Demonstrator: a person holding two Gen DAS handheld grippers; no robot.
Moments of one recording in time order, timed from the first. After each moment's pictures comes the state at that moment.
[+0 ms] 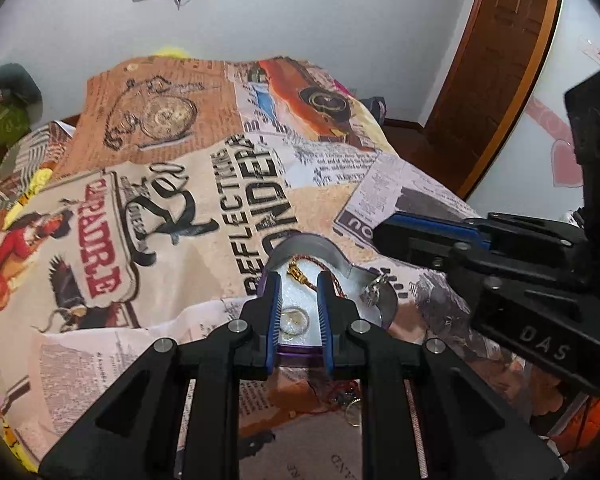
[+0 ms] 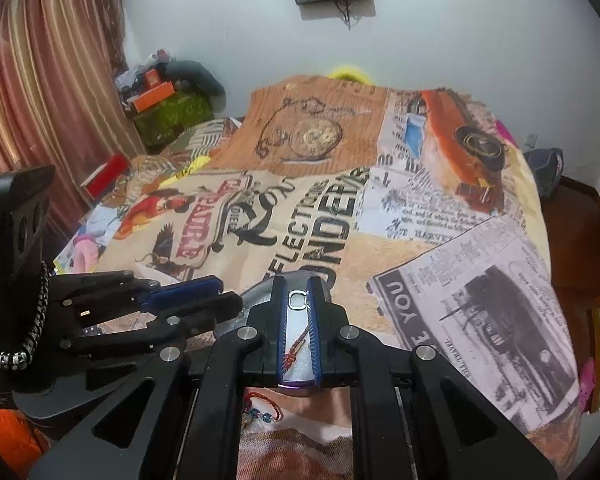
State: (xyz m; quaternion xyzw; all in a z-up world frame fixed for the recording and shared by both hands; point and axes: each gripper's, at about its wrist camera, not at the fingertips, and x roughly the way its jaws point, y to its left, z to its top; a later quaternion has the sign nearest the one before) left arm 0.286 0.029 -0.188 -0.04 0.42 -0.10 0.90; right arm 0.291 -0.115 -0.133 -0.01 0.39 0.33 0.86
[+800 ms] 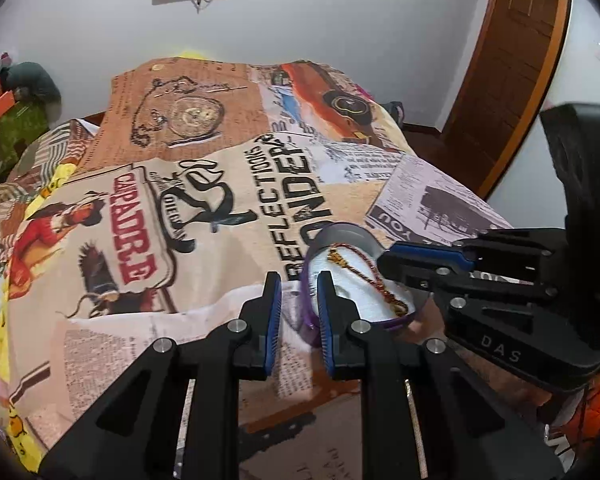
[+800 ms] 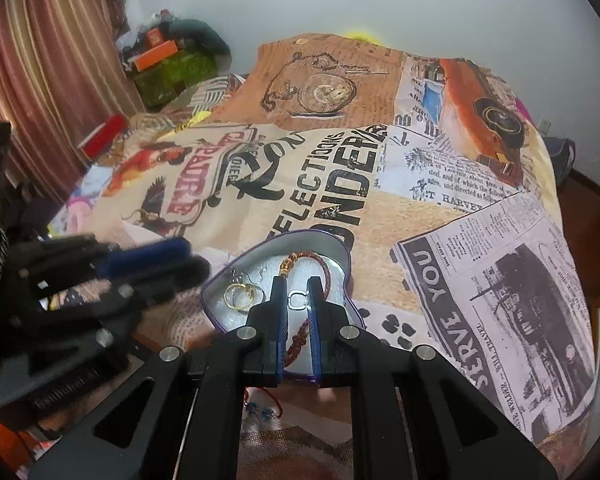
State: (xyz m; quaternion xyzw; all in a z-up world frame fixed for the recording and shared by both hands) left arm 0.265 0.052 -0.186 -0.04 0.40 -0.06 0.91; right arm 0.293 -0.092 -0.160 -0.06 0.43 0.33 0.84
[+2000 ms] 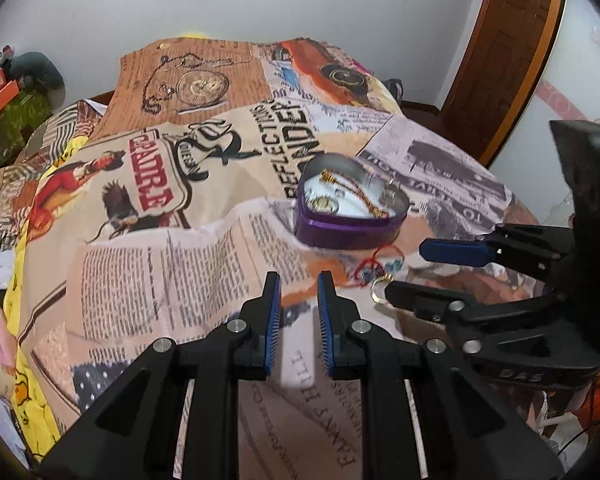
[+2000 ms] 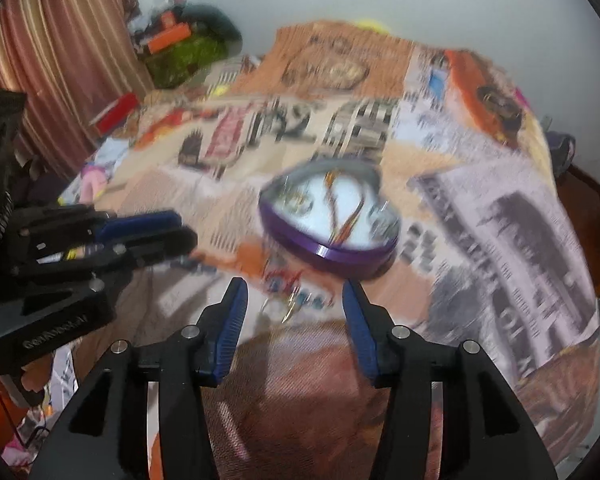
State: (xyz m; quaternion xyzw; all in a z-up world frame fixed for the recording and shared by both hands) left arm 0.200 0.049 -0.192 -0.02 0.44 -0.05 0.90; right arm 0.233 -0.100 -0.169 -0.07 0.46 0.34 0.82
